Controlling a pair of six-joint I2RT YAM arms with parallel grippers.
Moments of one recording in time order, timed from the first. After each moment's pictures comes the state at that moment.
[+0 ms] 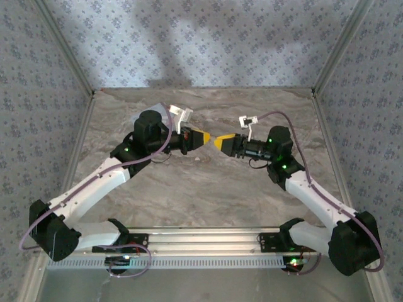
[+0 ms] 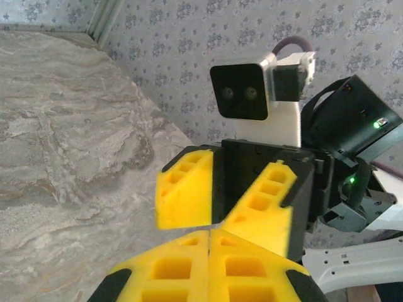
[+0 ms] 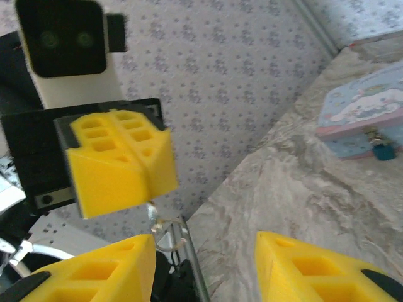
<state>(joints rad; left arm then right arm) -0.69 1.22 1.08 -0.09 0.58 -0.54 0.44 1.10 0.70 0.41 -0.86 0.74</state>
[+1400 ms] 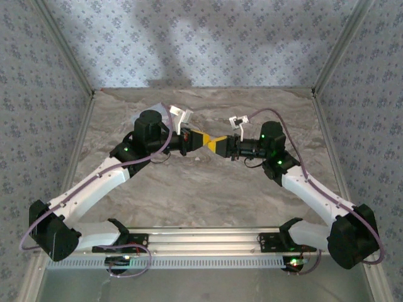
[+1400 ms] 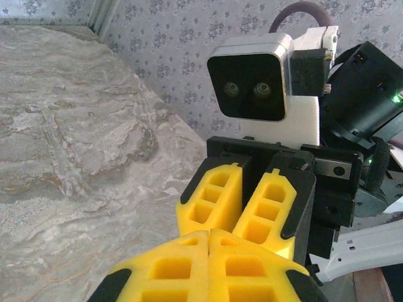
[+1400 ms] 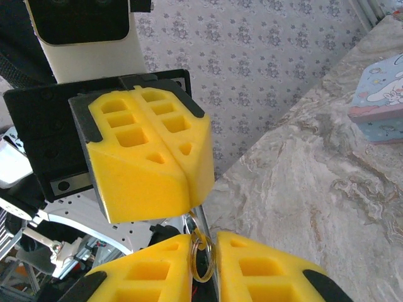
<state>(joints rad) -0.69 1.22 1.08 -0.12 0.59 -0.50 0.48 1.16 0.78 0.32 -0.91 0.68</state>
